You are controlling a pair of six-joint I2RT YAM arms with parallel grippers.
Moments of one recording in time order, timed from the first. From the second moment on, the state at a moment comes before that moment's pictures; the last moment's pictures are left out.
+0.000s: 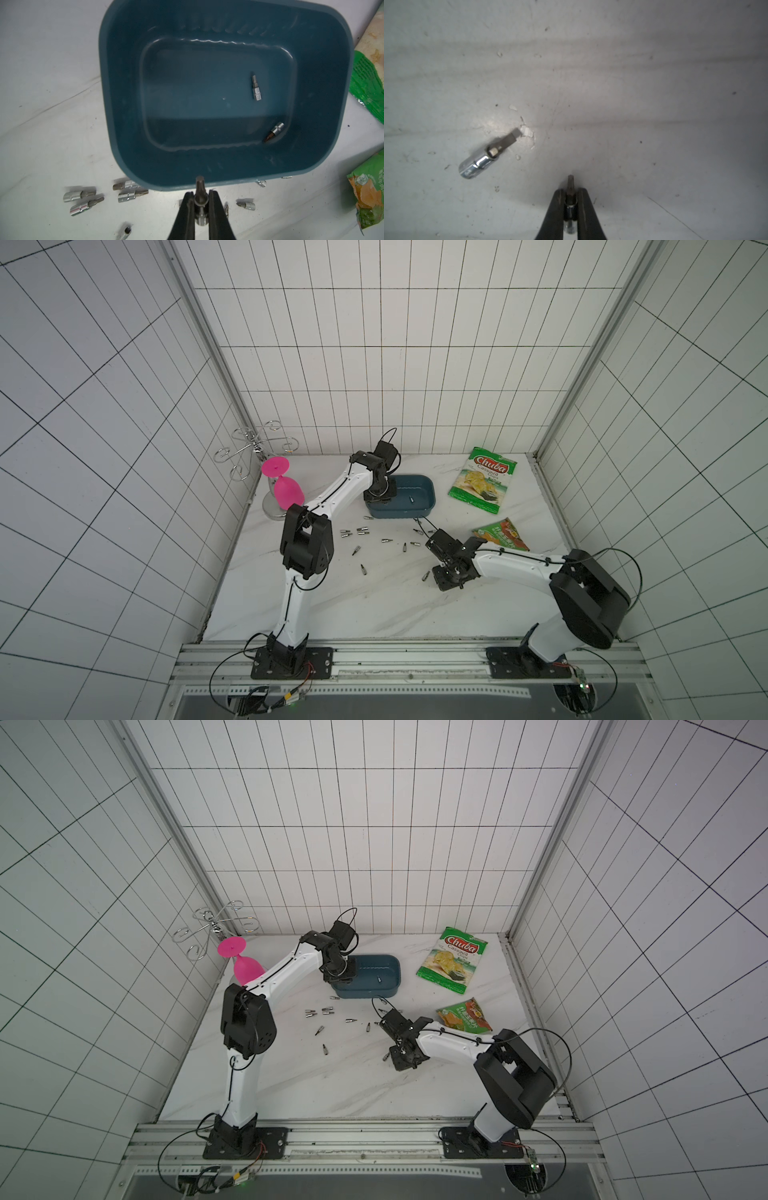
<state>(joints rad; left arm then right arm) -0.49 2.21 2.08 -1.08 0.06 -0.54 0.89 1.57 0.85 -0.66 0.07 0.42</state>
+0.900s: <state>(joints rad) -0.40 2.54 2.30 -0.91 0.19 -0.59 0.87 1.49 1.19 -0.92 0.11 0.40</state>
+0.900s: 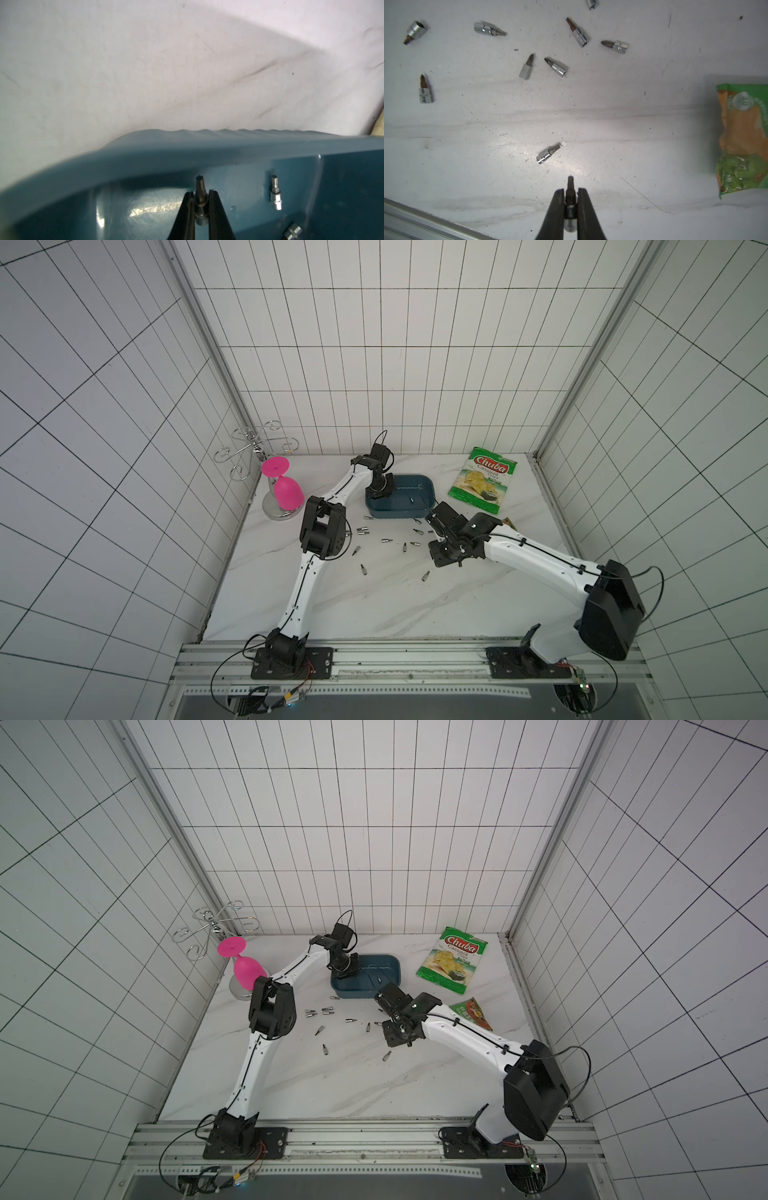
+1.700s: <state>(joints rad) -0.40 2.55 2.30 -0.93 0.19 -0.57 0.60 1.78 1.76 -1.02 0.07 0.16</state>
